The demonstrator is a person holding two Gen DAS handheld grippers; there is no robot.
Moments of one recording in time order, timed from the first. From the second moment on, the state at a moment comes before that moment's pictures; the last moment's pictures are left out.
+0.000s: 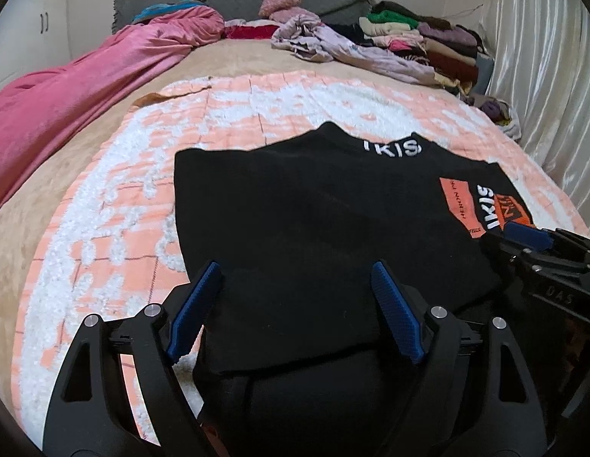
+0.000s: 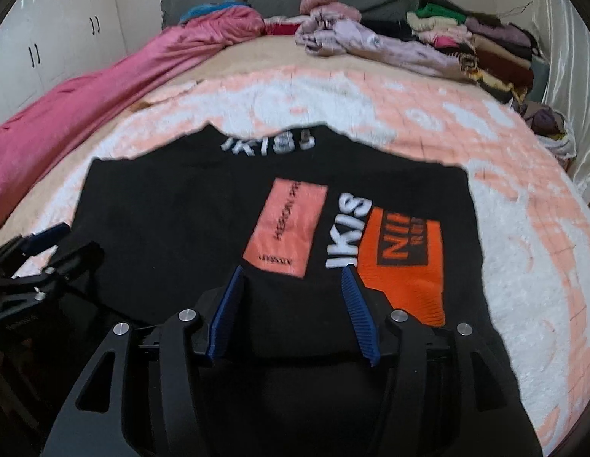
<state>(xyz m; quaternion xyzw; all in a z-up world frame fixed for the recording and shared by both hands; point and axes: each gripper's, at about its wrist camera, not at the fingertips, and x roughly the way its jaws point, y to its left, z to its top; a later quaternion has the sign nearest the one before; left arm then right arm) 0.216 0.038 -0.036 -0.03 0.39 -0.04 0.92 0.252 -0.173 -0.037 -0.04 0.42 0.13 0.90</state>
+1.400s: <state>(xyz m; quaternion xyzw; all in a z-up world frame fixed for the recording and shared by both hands) 0.155 0.090 -0.002 -0.09 0.30 0.03 0.95 0.208 -0.213 0.011 0.02 0.36 0.14 0.92</state>
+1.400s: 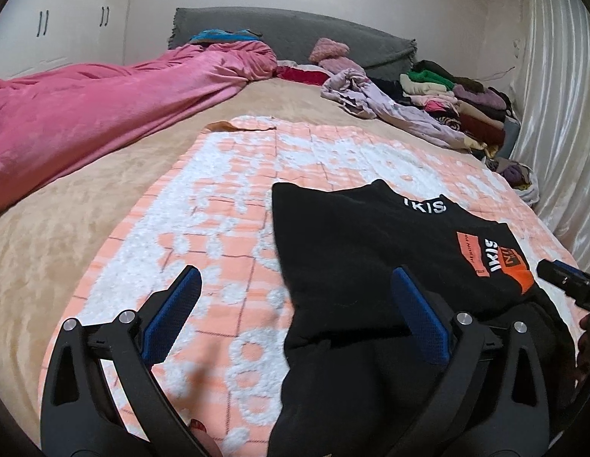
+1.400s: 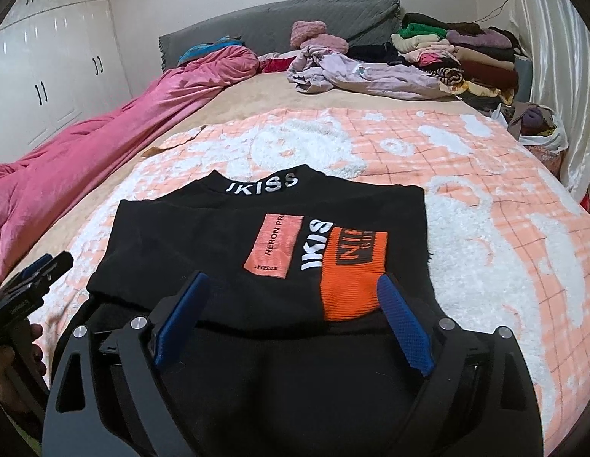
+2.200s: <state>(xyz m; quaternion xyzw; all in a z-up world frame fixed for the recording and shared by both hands) 0.105 0.085 0.010 -0.07 0.32 0.06 0.94 0.172 -0.240 0.046 0.04 0.32 0.15 0.93</state>
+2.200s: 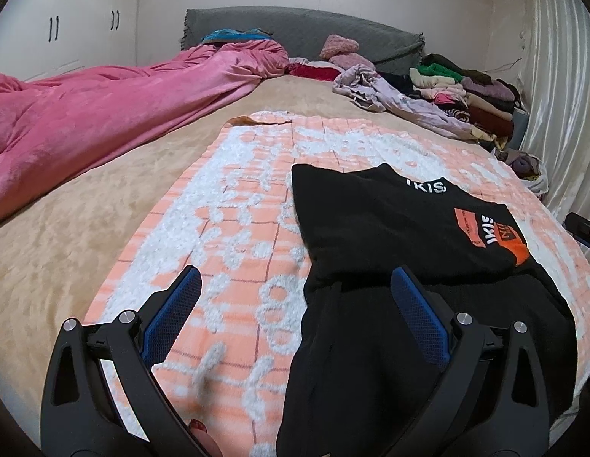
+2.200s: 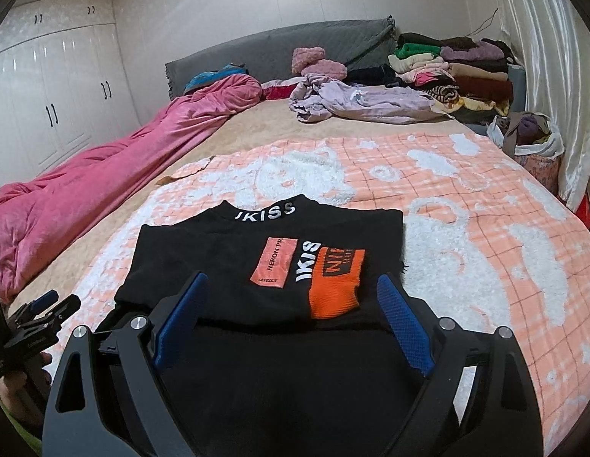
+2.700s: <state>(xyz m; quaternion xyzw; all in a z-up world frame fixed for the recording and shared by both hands) 0.083 0.079 0.018 -0.06 0.33 0.07 0.94 0.145 -0.267 0.047 0.04 0.32 0.15 0.93</state>
